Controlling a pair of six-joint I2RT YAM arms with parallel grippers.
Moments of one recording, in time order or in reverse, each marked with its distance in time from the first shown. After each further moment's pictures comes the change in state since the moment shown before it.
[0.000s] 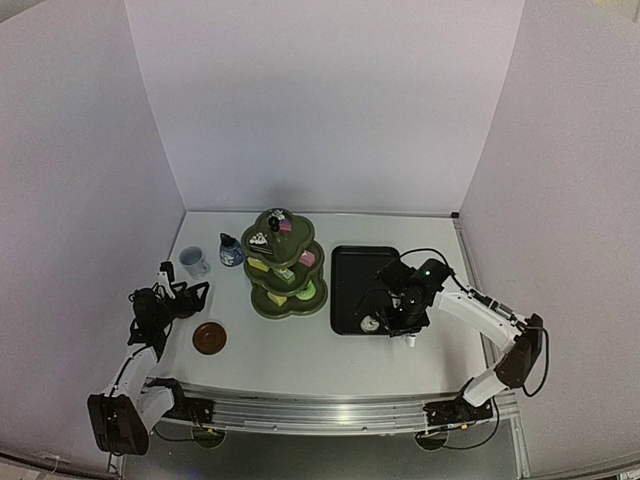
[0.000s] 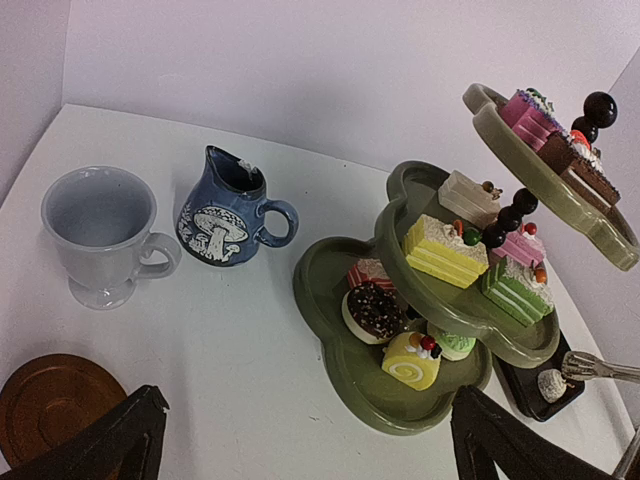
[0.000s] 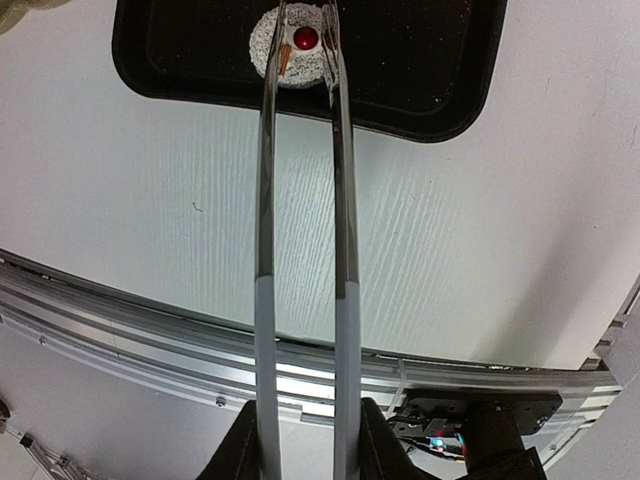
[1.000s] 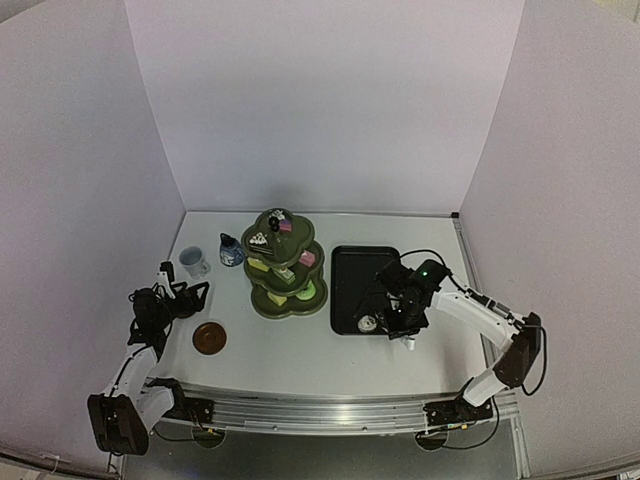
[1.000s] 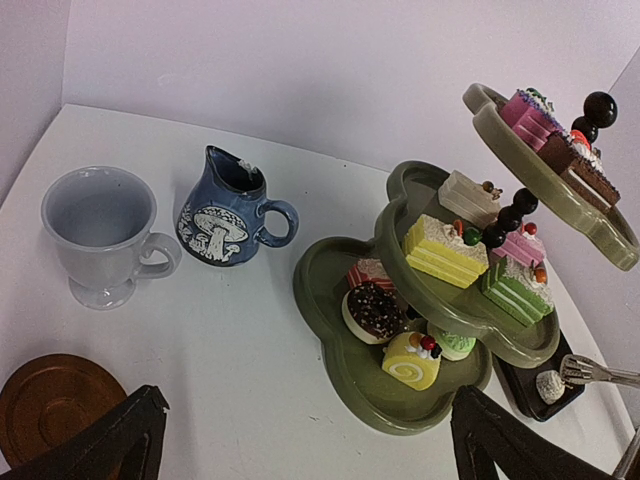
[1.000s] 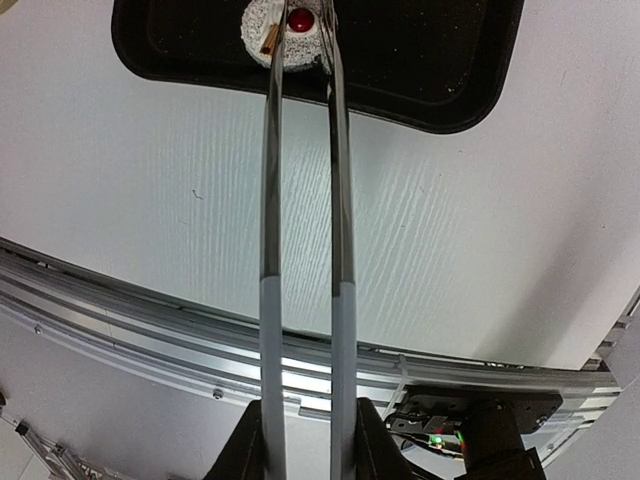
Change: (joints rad) left arm 0.000 0.000 0.000 0.000 0.000 0.000; right arm 0.000 0.012 -0.013 0.001 -0.024 -0.024
